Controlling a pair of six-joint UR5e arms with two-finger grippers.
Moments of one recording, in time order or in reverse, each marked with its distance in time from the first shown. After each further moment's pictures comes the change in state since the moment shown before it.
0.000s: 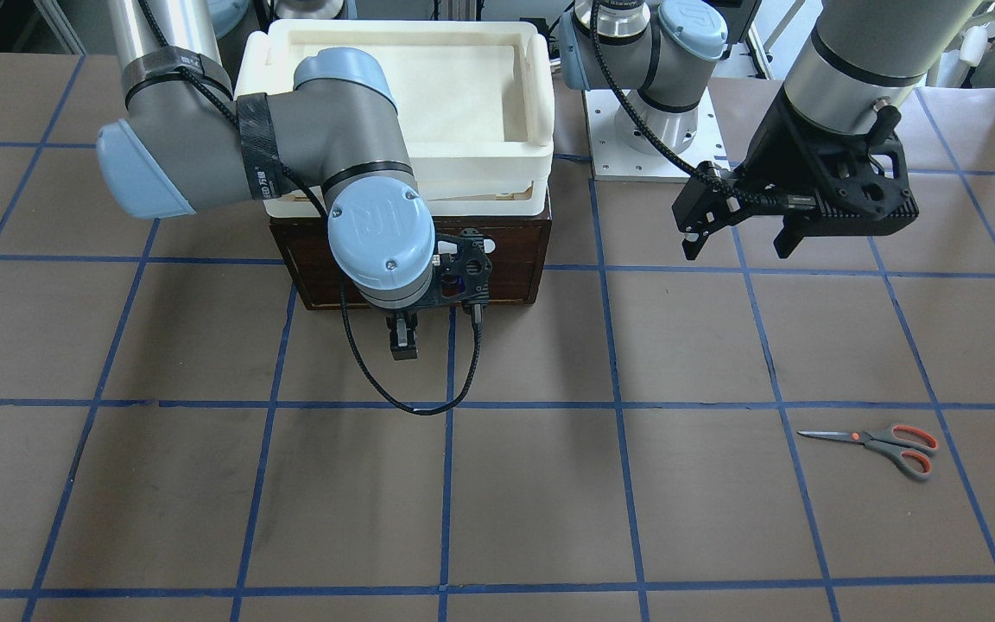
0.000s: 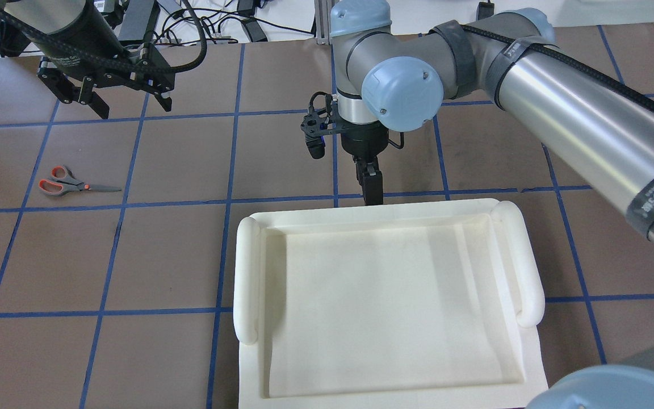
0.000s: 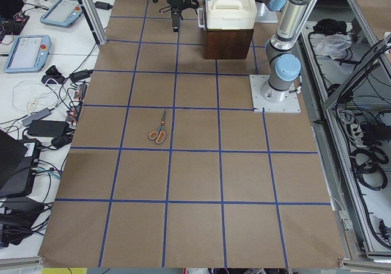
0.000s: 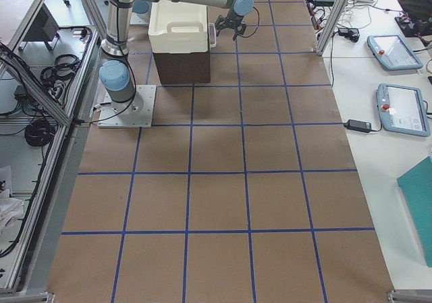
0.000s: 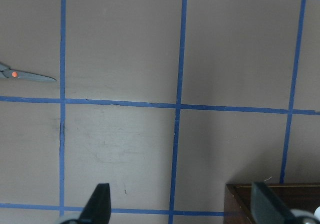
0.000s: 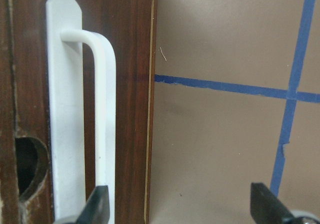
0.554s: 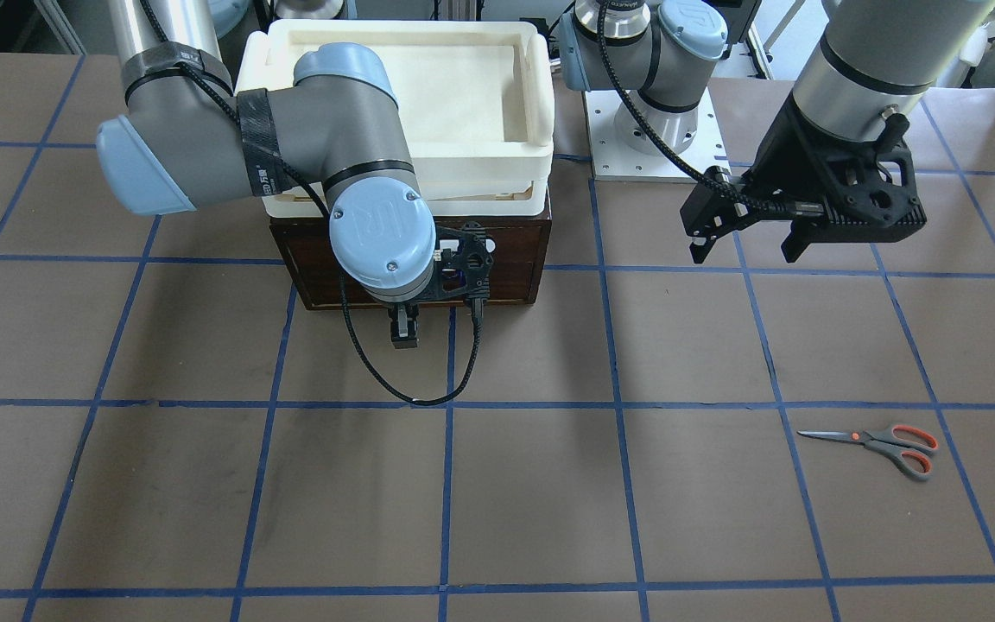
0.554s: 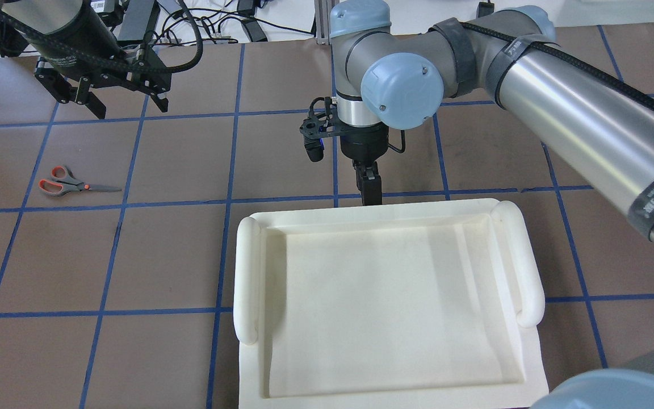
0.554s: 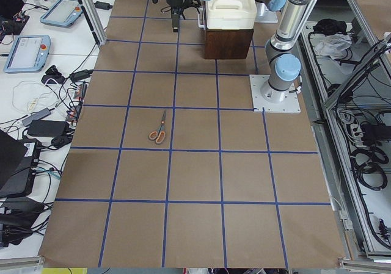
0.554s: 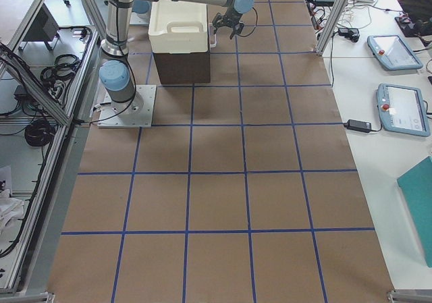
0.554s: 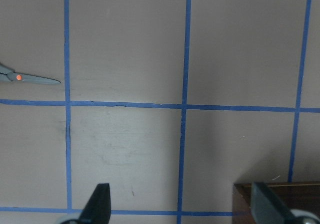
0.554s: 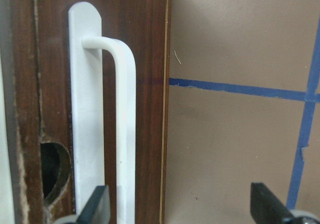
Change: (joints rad) left arm 0.032 -0.011 -0.001 0.001 0.003 0.066; right arm 0.003 -0.003 0.006 0.043 0.013 0.014
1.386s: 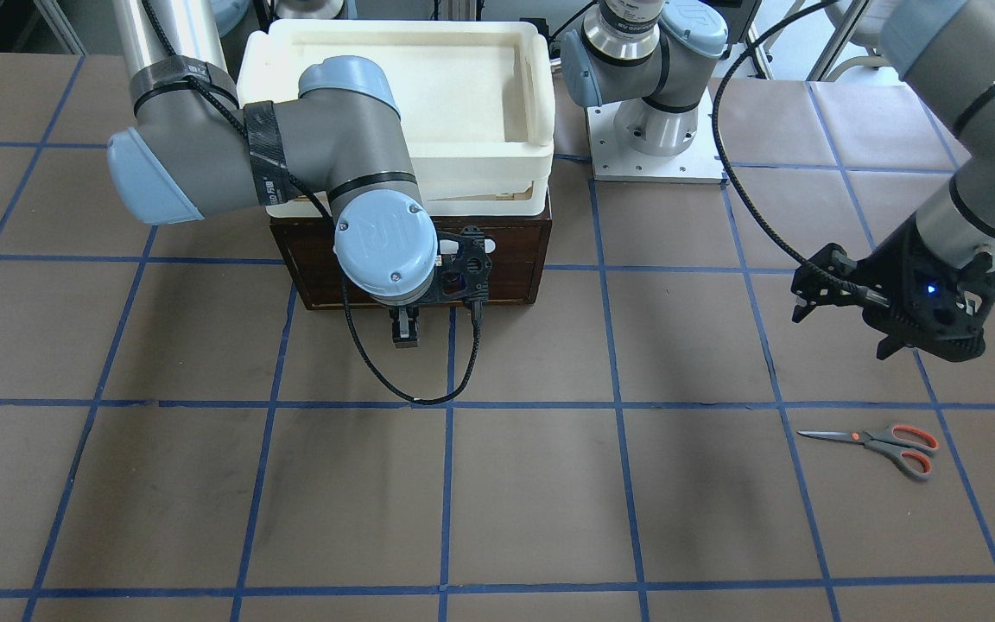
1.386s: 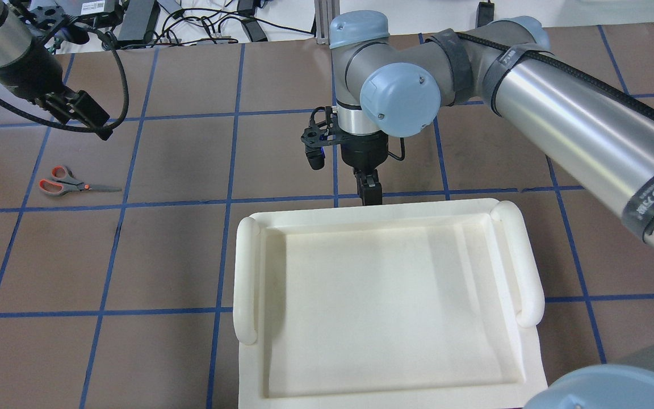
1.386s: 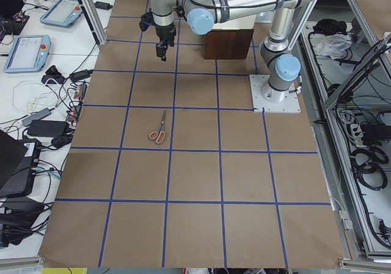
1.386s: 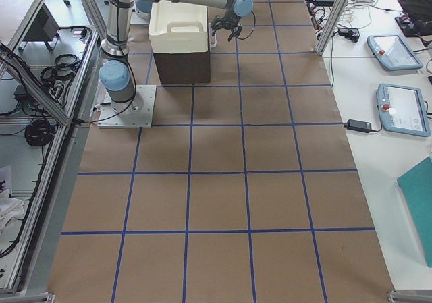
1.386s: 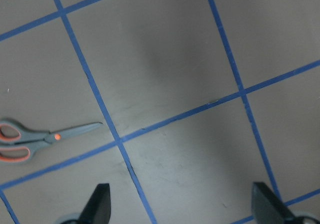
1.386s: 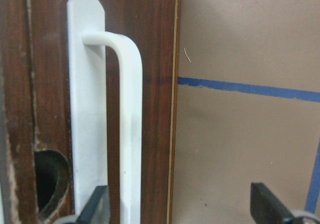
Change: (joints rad) left arm 0.241 -0.125 -0.079 0.151 -0.002 0.821; right arm 0.001 0.006 0.026 -0.009 0.000 -0.004
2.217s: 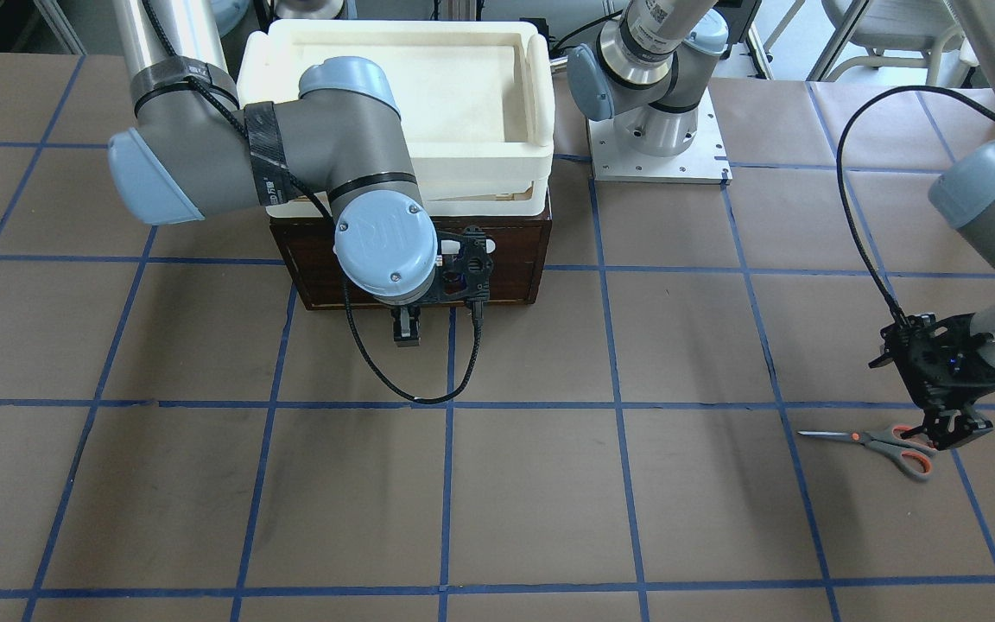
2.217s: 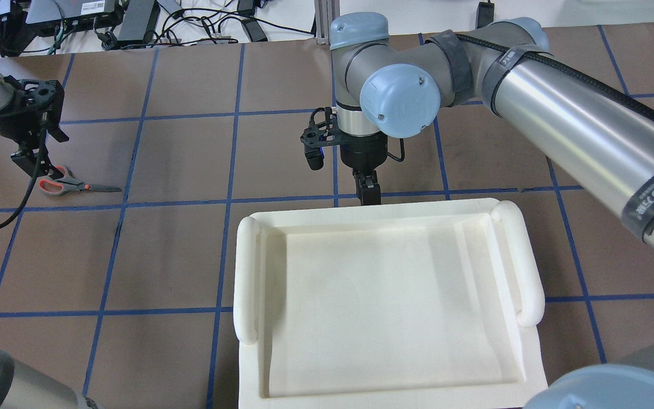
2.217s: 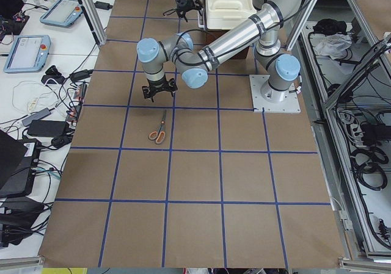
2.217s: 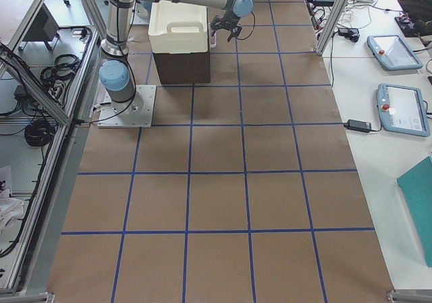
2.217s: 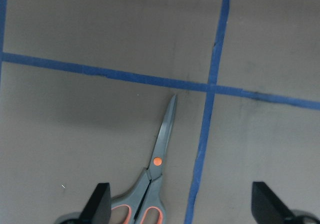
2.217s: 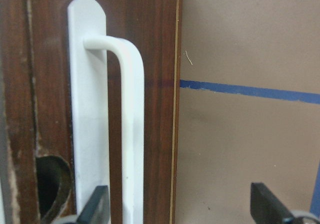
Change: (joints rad) left arm 0.158 -0.219 -0.041 0.241 0.045 1.111; right arm 0.001 0.001 0.001 0.001 0.013 0.009
